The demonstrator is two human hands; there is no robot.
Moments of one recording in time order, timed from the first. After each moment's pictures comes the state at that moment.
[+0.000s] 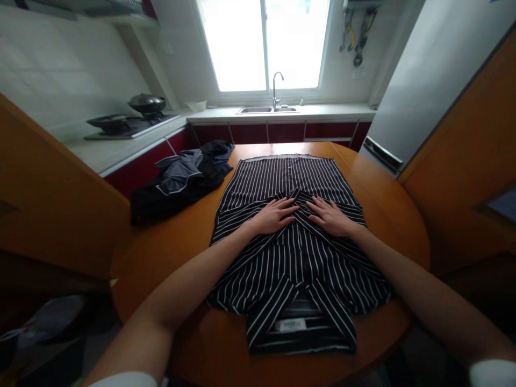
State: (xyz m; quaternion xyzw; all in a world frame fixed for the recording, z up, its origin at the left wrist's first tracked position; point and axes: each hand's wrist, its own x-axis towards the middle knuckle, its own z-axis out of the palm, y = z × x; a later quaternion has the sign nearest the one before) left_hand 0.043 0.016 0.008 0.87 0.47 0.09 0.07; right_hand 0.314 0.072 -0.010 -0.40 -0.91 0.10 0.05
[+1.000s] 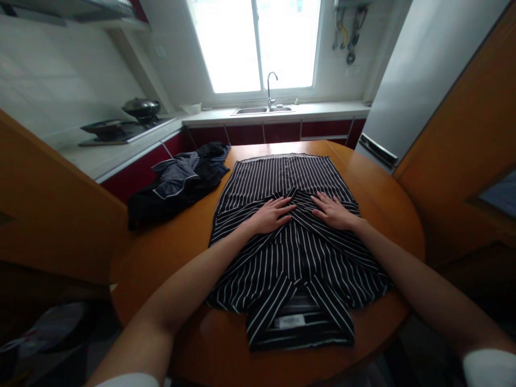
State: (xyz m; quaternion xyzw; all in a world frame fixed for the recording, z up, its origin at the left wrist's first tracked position) left_hand 0.042 0.017 0.008 0.88 0.47 0.09 0.07; right_hand 0.330 0.084 -0.009 -0.45 -0.89 0.12 0.05
